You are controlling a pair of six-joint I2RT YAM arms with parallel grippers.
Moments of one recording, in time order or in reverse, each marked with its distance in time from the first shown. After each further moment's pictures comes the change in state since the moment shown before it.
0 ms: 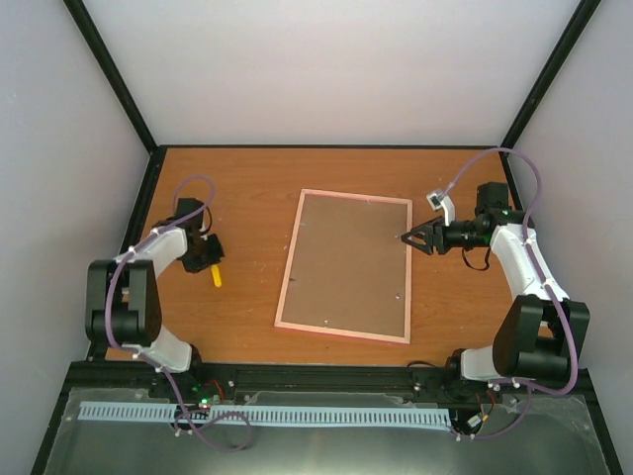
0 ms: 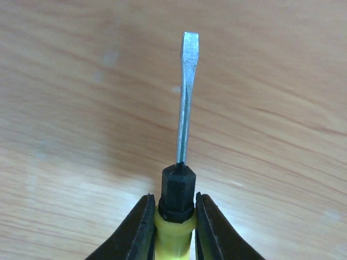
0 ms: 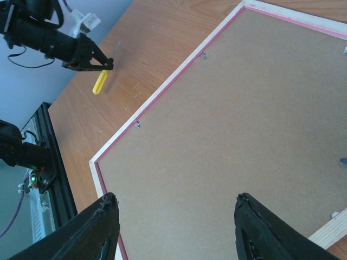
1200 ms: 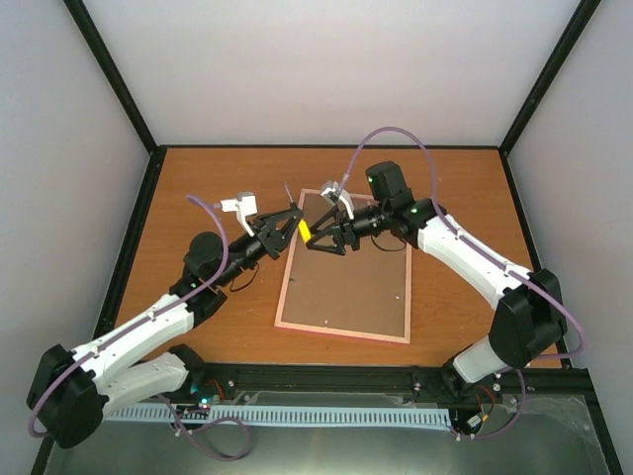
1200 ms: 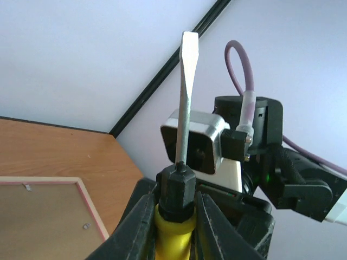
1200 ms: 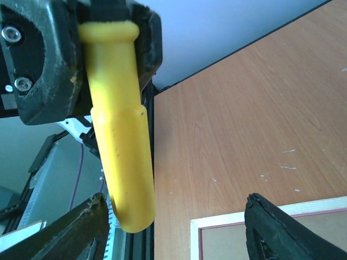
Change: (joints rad) left arm -0.694 -0.630 -0.319 1.174 0.213 -0.327; right arm 0.694 0.119 0.193 0.460 0.007 0.445
